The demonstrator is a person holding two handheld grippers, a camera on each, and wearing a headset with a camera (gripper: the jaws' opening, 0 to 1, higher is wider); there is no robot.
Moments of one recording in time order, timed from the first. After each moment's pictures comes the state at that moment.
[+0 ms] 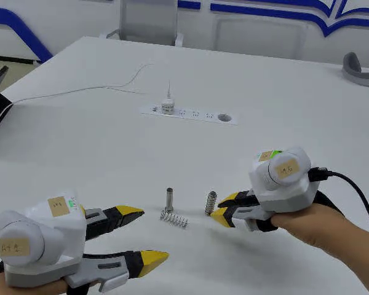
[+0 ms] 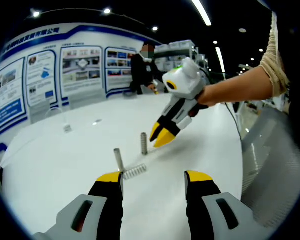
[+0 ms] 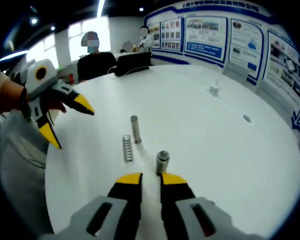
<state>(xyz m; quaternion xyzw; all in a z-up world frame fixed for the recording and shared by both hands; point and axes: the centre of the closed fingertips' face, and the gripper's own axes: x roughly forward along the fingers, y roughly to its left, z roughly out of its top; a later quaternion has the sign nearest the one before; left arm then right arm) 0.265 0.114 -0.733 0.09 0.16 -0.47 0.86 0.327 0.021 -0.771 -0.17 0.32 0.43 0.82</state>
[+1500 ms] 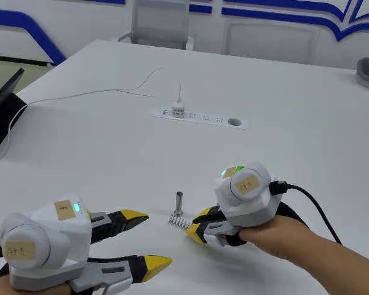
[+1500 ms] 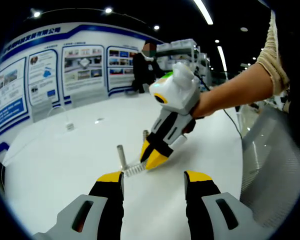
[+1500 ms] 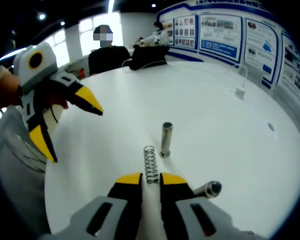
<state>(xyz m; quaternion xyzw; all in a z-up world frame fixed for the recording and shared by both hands) 0.262 0.124 -0.734 0.09 0.17 -0.46 0.87 0.320 0.082 -0.798 -0.18 0.33 0.48 0.79</state>
